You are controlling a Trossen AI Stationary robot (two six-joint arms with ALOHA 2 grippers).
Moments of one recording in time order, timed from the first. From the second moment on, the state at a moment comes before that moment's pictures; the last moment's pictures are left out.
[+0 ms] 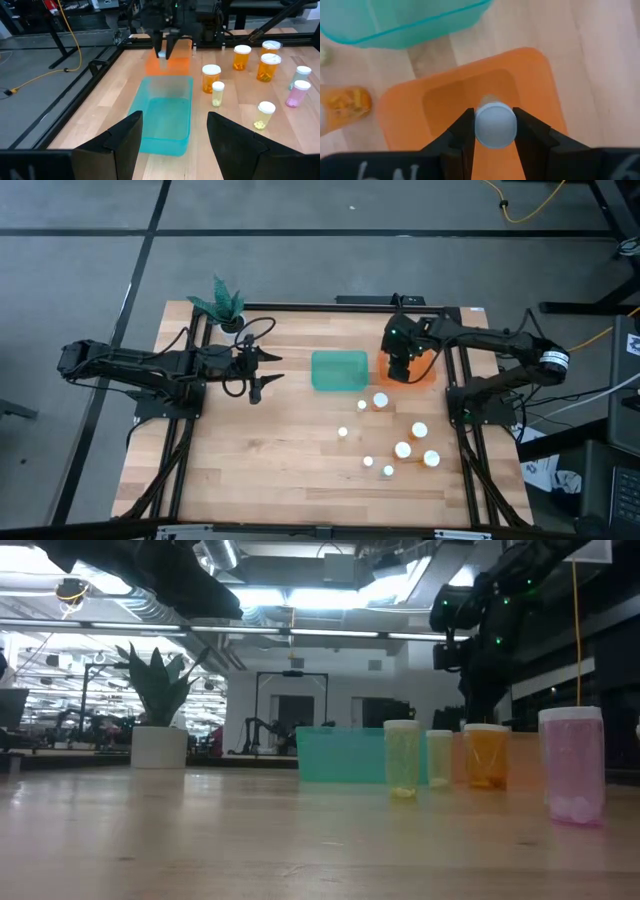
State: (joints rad) left arm 0.02 0.86 0.54 0.01 -0.23 0.03; right arm -0.49 1.35 0.83 -0.71 -0.03 -0.21
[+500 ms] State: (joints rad) left arm 0.02 0.86 0.54 0.01 -0.23 0.03; right arm -0.49 1.35 0.78 -0.65 -0.02 -0.18
